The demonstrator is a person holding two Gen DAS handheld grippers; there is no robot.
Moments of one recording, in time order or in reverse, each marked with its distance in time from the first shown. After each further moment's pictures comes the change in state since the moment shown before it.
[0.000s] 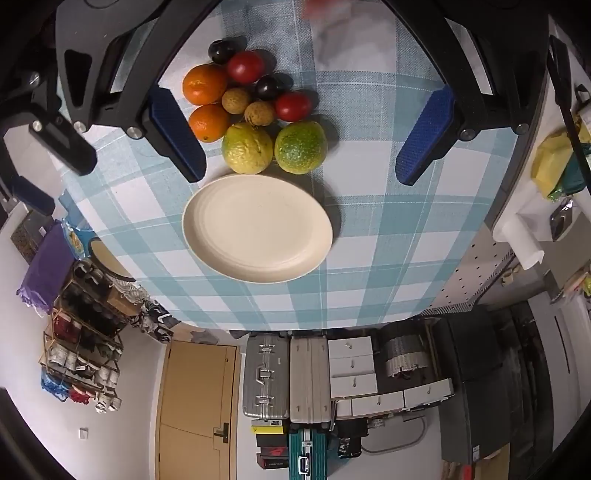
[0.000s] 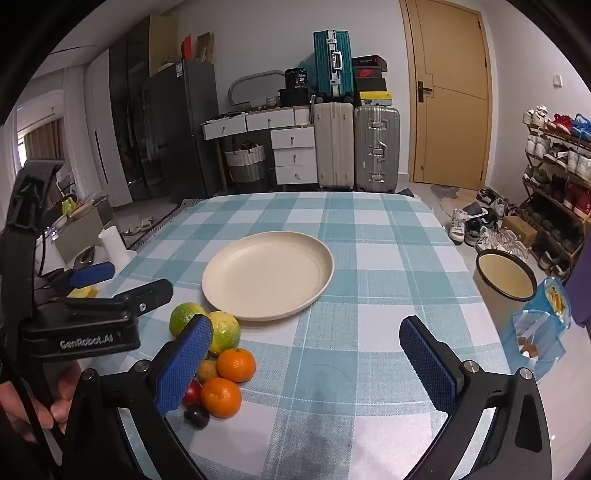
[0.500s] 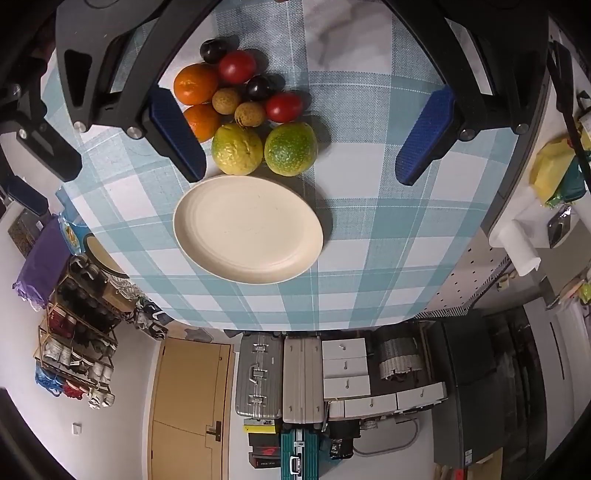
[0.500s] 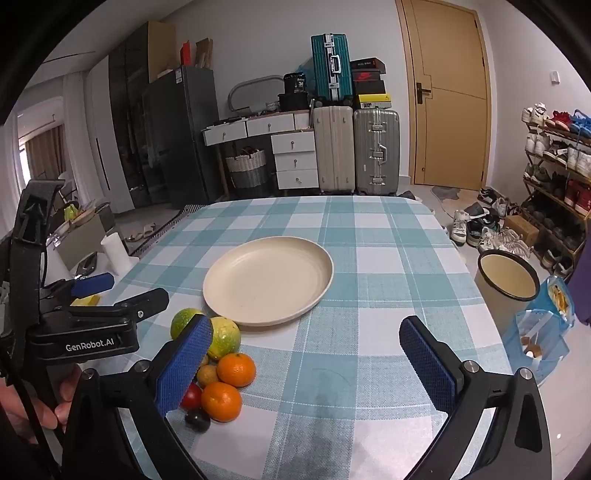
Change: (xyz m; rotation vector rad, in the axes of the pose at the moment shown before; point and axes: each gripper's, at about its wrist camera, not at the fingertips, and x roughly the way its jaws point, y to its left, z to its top) left arm 0.001 0.006 -0.004 -0.008 -0.039 0.025; right arm 0.003 -0.002 0.004 0.020 -0.007 0.012
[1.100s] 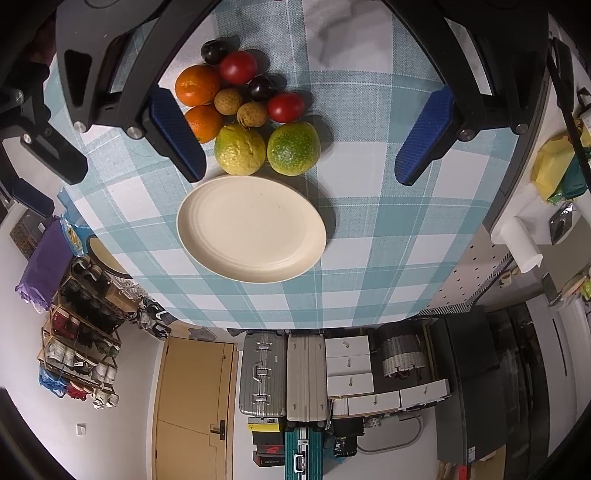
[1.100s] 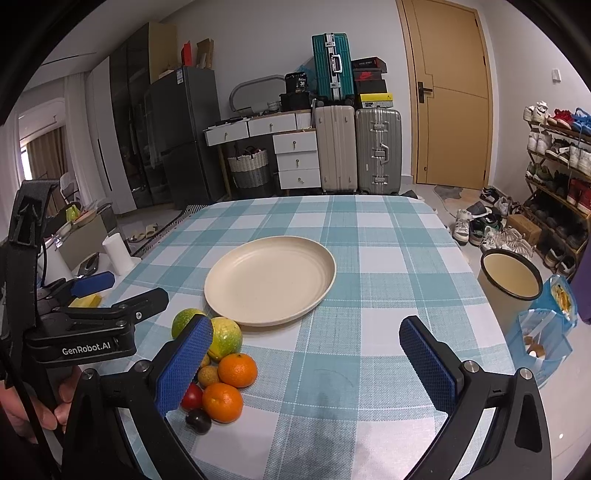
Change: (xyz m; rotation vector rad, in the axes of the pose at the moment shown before) left arm -0.005 -0.003 -0.001 0.008 -0.007 -0.006; right arm -0.001 -0.002 -0.003 0.000 -0.003 0.019
